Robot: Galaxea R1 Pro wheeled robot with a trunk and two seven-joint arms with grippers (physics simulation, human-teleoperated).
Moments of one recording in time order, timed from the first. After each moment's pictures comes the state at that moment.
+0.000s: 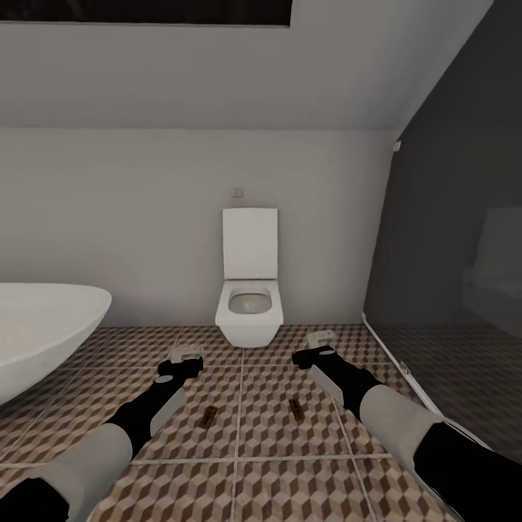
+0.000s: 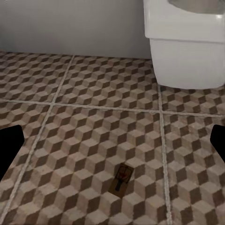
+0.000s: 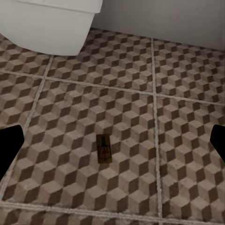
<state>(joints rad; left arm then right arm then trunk) -0.78 0.08 -0.56 -0.52 0.59 0.06 0.33 -0.97 0.03 0.83 -0.36 -0.69 0.26 -0.24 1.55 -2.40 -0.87</state>
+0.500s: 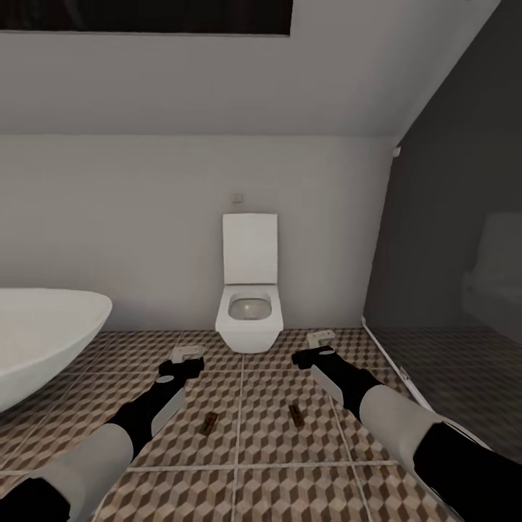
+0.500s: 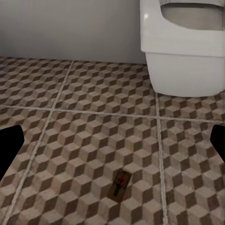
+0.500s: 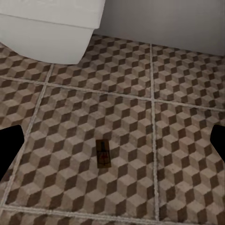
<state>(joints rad) -0.78 0.08 -0.56 -0.52 0.59 0.06 0.33 -0.97 0.03 0.83 -0.36 -0.69 0.26 -0.24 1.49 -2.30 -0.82</state>
